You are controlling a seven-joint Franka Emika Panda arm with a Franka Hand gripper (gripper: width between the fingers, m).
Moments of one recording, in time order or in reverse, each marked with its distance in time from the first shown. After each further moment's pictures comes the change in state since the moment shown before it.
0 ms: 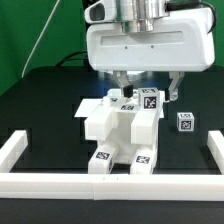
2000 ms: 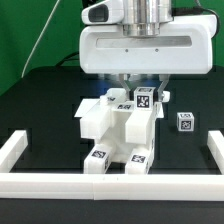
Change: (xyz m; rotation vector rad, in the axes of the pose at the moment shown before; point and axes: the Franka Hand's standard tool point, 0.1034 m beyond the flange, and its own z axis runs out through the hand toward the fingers) arm -0.004 0.004 0.004 -0.054 0.001 -0.054
